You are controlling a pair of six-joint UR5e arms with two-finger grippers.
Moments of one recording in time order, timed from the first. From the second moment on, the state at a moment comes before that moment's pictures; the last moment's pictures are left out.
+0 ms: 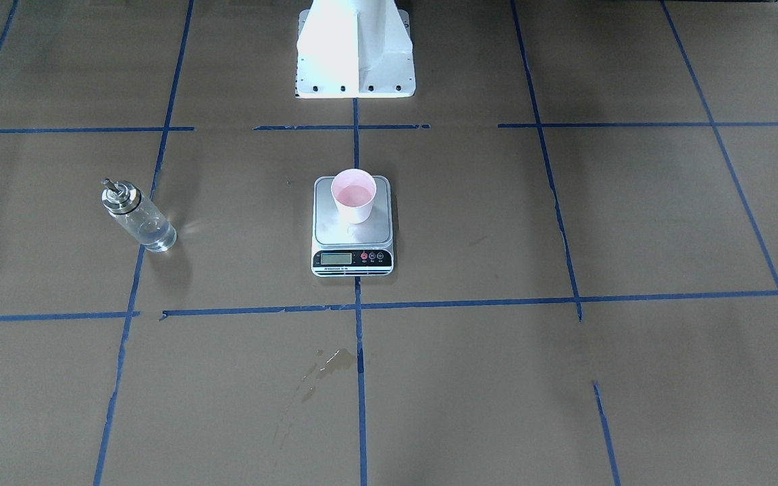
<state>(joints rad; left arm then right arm) -1.59 -1.60 -1.65 -1.46 -2.36 0.08 1.56 -1.75 1.78 -1.57 2.32 -0.27</state>
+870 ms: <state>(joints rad) -1.59 -1.60 -1.65 -1.49 -2.36 0.08 1.56 -1.74 1.79 -1.58 2.32 -0.27</state>
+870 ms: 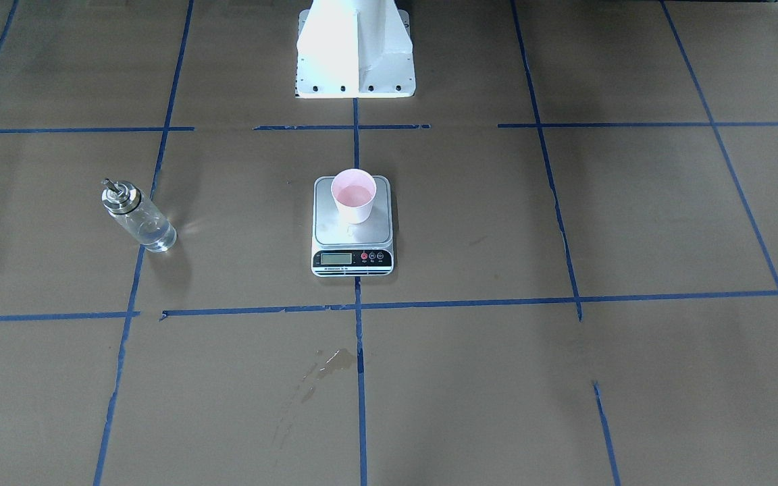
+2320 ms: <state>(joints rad) -1.59 -1.61 -1.66 -1.49 -2.36 0.07 1.56 -1.74 1.78 -1.57 2.33 -0.27</state>
